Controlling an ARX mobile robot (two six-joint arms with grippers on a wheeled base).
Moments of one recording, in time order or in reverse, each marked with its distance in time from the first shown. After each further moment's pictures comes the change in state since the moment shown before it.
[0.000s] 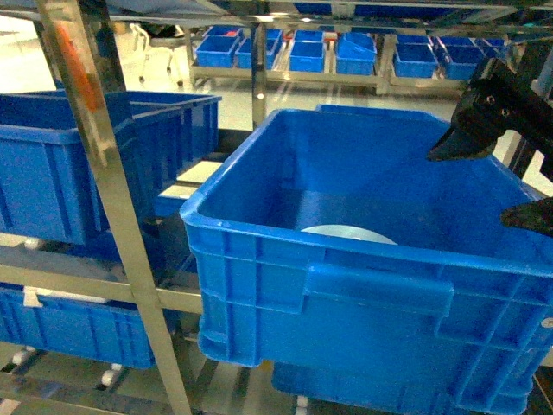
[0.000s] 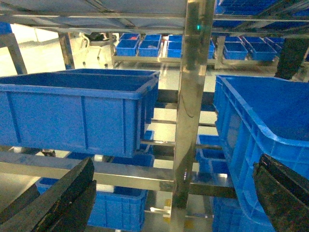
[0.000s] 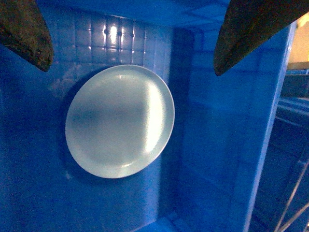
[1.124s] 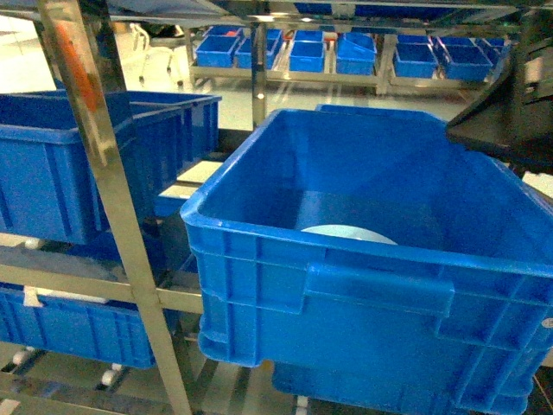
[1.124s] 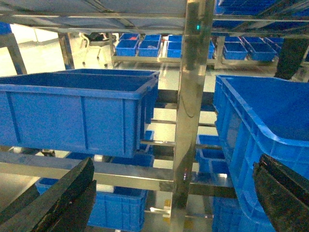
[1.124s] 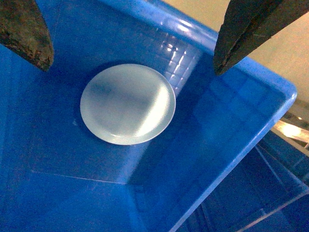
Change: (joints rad) left arm 0.000 0.000 0.000 0.000 0.000 0.000; right arm 0.055 -0.290 -0.176 0.055 0.053 -0.435
